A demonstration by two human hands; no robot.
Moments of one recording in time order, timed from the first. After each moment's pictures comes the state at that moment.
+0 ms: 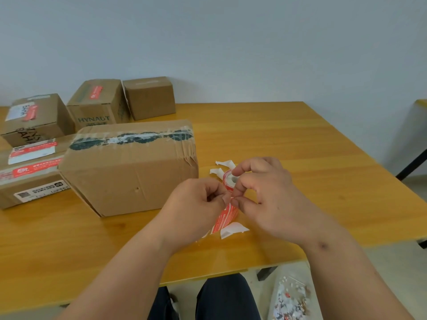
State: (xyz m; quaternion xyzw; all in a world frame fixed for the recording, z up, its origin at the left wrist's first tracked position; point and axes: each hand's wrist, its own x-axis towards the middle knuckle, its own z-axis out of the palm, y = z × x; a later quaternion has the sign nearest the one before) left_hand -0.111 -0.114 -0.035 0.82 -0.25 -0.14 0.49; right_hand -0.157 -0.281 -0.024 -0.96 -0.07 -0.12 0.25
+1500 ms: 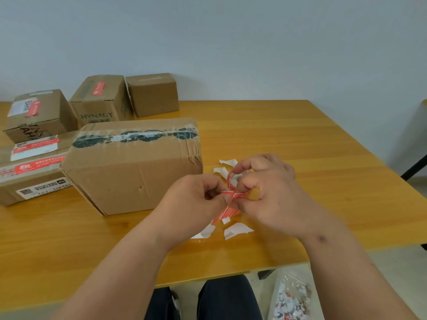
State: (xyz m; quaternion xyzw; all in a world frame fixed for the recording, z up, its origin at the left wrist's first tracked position) left_hand -0.103 -0.107 -0.033 0.81 -0.25 -0.15 0.51; right_hand -0.144 -0.279 -0.025 -0.97 -0.06 -0.10 0.20
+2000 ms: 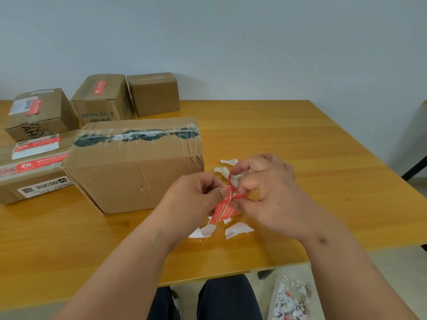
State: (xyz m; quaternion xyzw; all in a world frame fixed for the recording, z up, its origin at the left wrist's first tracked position) left_hand -0.100 -0.109 -0.039 0.79 -0.18 -0.19 0.56; right_hand -0.144 -0.278 -0.027 -0.97 -0.07 -0.11 0.20
